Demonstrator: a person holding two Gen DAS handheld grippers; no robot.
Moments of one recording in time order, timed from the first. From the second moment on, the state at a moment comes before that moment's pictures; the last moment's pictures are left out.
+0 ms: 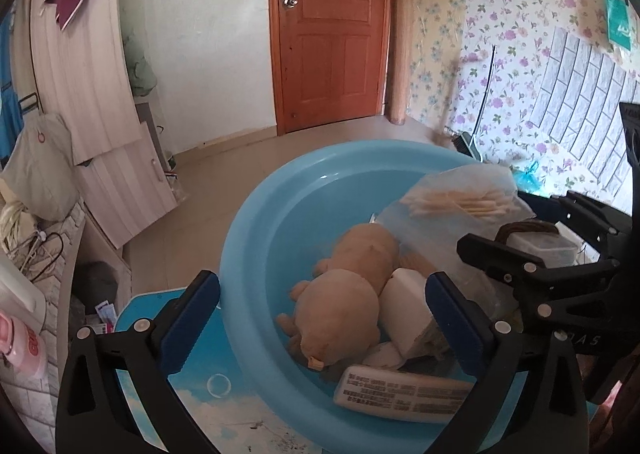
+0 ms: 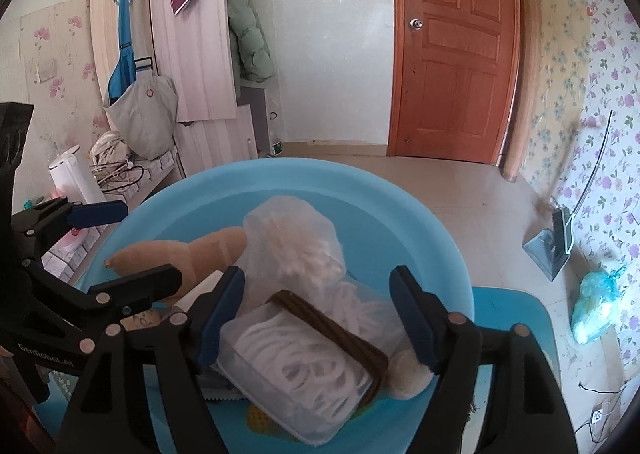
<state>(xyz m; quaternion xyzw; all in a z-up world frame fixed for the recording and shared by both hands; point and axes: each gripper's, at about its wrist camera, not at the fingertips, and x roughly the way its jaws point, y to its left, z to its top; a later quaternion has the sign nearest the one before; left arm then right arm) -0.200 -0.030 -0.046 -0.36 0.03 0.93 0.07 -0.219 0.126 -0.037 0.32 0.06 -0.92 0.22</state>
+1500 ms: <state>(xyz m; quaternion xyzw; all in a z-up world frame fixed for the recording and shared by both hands) -0.107 -0.038 0.020 -0.33 0.01 0.94 0.00 -0.129 0.147 0.033 0.31 0.04 -0.94 0.16</state>
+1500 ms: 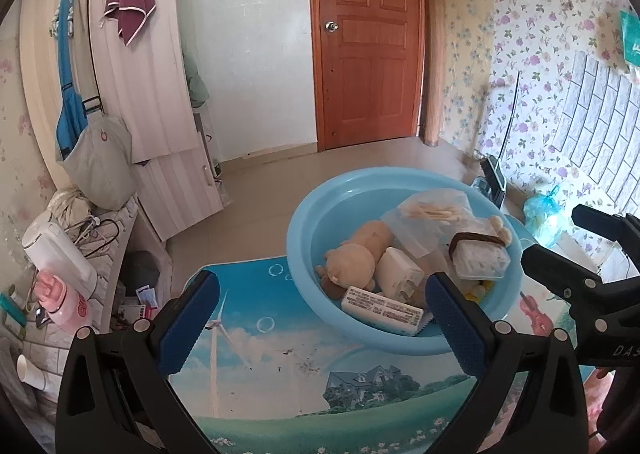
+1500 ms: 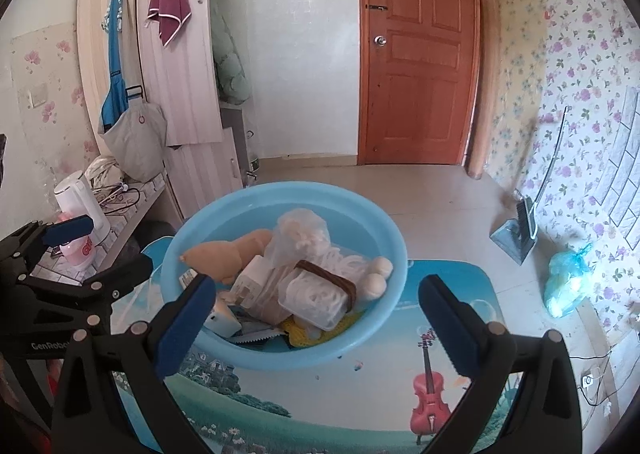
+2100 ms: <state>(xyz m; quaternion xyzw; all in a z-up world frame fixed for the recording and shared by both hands) -0.114 -0.039 0.005 -0.35 0.01 0.93 0.00 -0.138 0.152 0.018 0.33 0.03 -0.93 0.16</state>
